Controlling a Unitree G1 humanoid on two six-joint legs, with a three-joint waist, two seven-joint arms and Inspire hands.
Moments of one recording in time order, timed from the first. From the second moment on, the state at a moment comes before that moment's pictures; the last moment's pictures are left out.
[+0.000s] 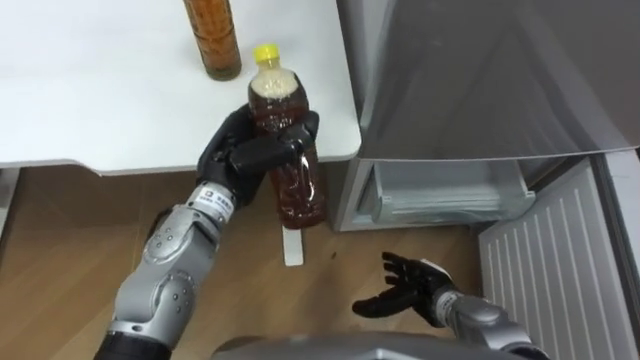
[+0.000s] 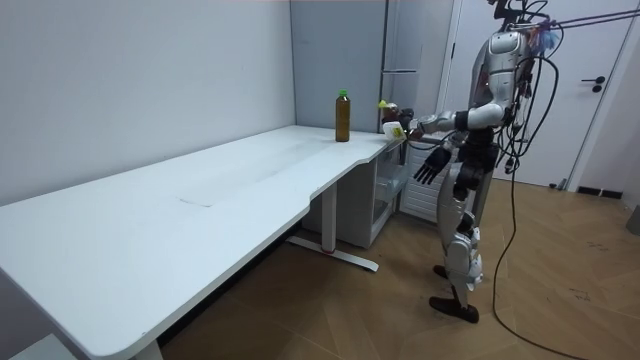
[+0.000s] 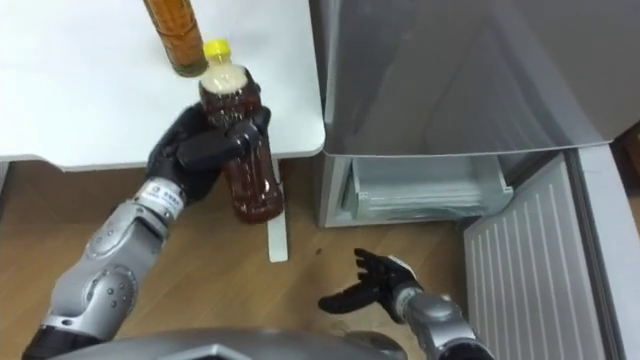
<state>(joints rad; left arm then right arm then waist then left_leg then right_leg) 0.17 0.21 -0.22 0.00 -0.62 0.11 -0.14 0.04 -0.18 0.27 0.89 0.09 0.00 0.27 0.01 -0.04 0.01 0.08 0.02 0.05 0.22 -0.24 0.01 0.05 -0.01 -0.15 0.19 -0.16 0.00</state>
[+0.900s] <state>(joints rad) 0.20 0.22 -0.27 0.11 -0.62 0.11 -0.25 0.07 -0.18 0.33 0.51 0.16 0.07 0.55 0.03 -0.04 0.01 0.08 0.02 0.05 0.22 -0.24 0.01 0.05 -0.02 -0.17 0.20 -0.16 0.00</state>
